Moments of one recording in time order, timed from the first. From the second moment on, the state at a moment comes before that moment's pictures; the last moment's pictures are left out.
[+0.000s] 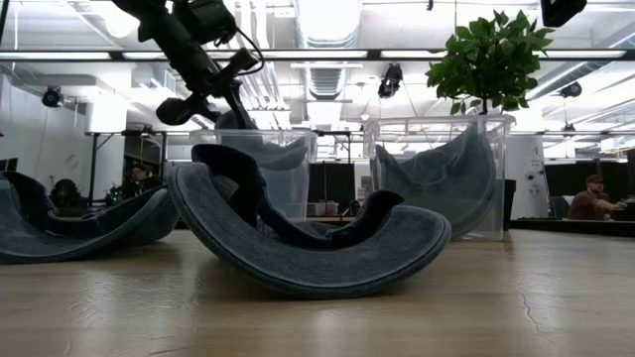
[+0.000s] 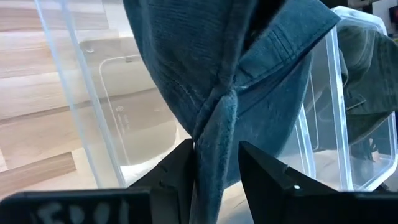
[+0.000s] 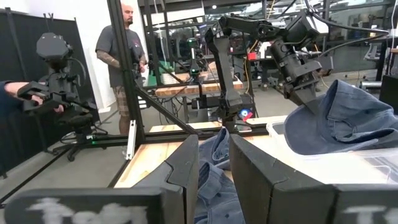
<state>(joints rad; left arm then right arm) 0.57 1.26 1.07 -0.64 0.12 -0.87 0.67 0.42 0.45 0.04 0.60 0.10</state>
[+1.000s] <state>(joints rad) 0.59 1.26 1.32 -0.91 -0.01 -0.67 0.67 0.42 0.45 0.04 0.60 0.11</state>
